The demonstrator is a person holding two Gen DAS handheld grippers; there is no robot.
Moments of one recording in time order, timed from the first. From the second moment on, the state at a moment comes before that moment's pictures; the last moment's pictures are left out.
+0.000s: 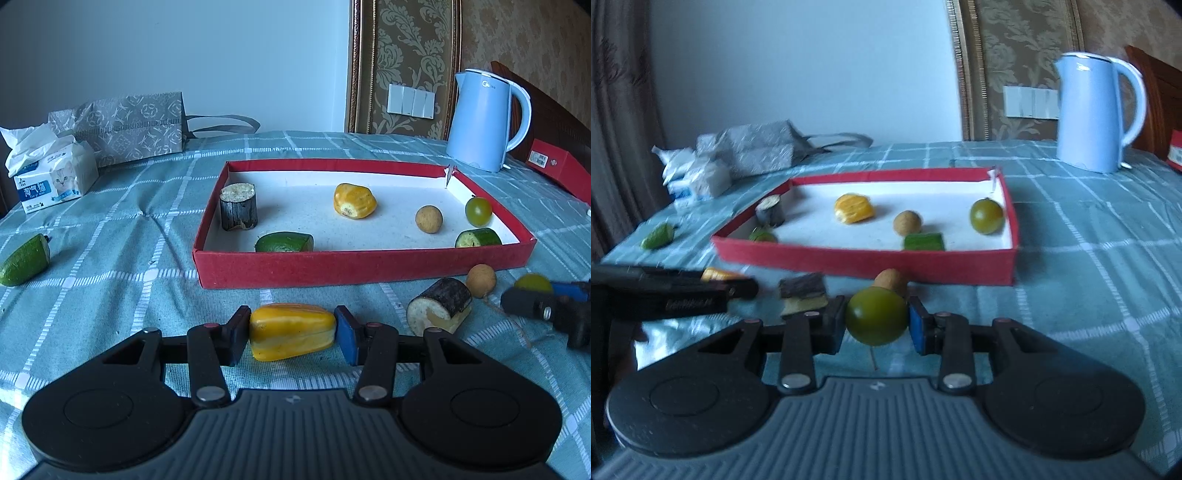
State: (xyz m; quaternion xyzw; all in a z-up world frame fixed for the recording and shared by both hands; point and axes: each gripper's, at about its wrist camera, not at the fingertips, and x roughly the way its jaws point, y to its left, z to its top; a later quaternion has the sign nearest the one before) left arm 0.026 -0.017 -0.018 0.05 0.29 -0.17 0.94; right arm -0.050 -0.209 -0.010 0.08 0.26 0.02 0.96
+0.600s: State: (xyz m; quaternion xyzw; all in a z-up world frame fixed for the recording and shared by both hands) left arm 0.023 -0.017 -0.007 0.04 0.27 -0.16 0.95; right arm -0.037 -0.250 -0.025 0.19 0.25 0.00 0.95
